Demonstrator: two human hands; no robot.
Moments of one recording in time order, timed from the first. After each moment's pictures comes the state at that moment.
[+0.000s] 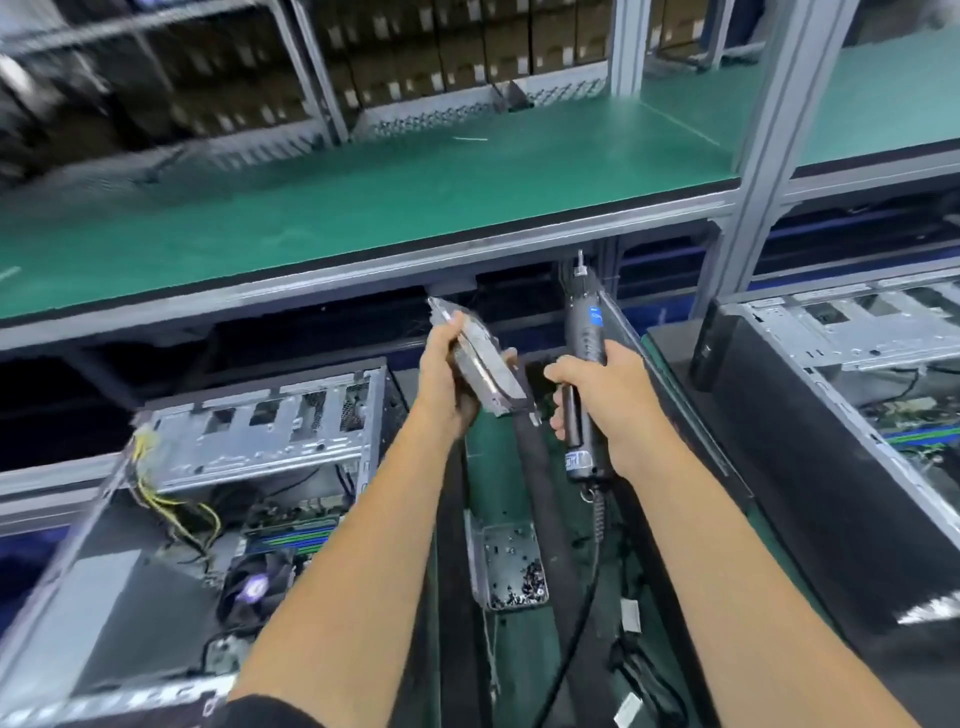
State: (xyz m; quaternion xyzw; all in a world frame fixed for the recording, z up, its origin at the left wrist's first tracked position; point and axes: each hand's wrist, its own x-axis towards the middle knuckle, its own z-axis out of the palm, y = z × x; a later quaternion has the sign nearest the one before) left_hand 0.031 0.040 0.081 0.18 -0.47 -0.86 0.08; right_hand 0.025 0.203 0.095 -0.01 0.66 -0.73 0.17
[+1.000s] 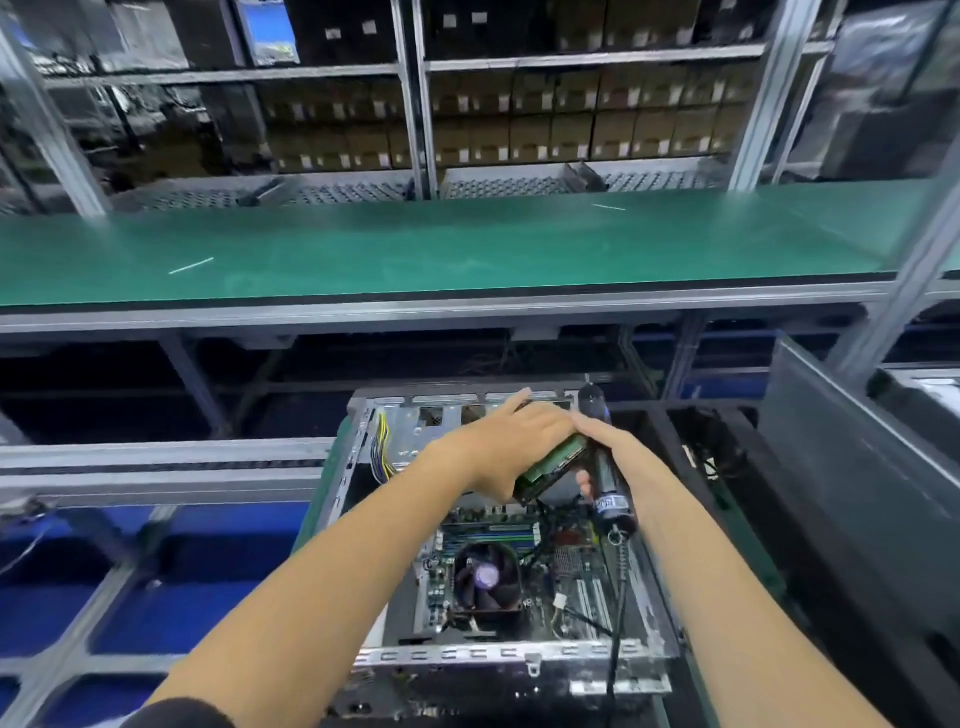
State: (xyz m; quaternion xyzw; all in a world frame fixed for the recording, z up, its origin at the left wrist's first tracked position) left_hand 0.184 -0.201 0.091 -0.27 -0.96 0.07 0.01; right_hand 0.142 -0.023 0.072 0.01 0.59 -0.73 0.34
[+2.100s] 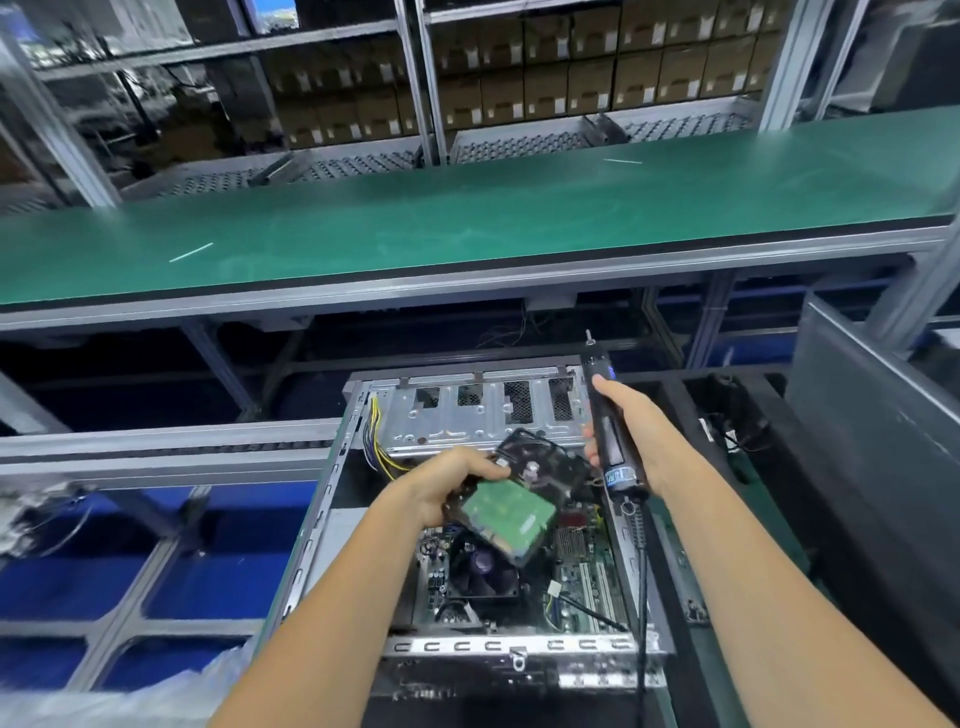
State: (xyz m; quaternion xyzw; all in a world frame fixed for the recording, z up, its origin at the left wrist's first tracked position) left_hand 0.215 -0.219 0.039 0.24 -0.60 -0.73 -0.23; right_hand 0.104 -0.012 0.063 0.00 0.61 -0.72 0.32
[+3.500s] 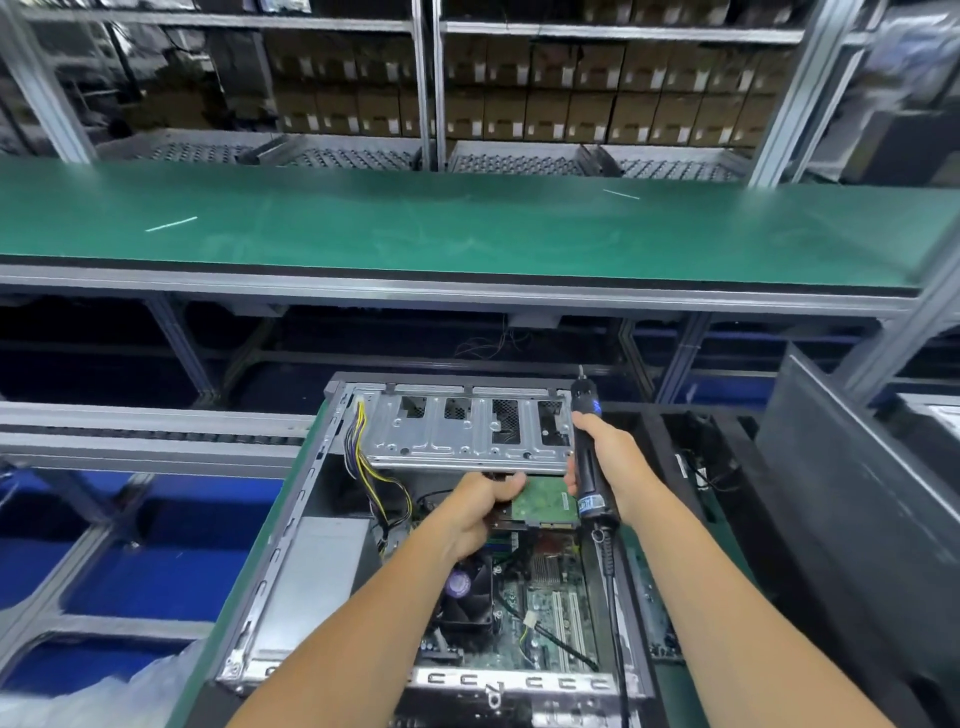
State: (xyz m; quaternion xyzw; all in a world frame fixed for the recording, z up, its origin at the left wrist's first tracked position) left_hand 0.178 -0.182 -0.017 0.27 -0.49 -0.82 -0.08; right_hand 0.099 -0.034 0.054 0.04 0.68 -0.68 0.28
